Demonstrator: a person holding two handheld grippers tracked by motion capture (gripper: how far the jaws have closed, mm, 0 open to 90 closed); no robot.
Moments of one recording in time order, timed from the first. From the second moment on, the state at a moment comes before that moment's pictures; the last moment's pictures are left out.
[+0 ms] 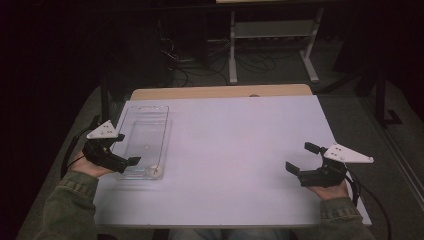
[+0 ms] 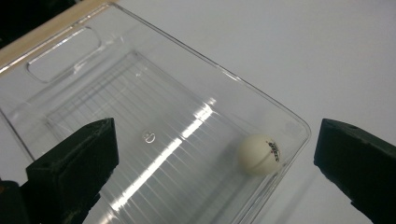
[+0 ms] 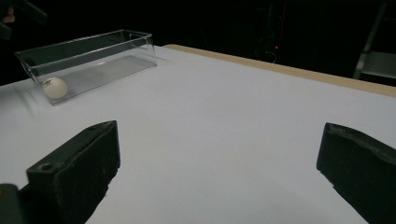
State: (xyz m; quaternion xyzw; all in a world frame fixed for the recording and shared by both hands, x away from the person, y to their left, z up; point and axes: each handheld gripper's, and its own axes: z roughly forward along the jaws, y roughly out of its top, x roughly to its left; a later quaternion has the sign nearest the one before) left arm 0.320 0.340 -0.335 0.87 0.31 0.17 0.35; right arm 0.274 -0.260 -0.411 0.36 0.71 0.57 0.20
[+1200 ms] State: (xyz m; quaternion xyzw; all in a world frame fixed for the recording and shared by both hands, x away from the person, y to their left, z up) left arm 0.282 0.377 -0.384 0.75 0.38 0.23 0.49; right arm 0.273 -0.259 -0.411 0.36 0.71 0.57 0.21
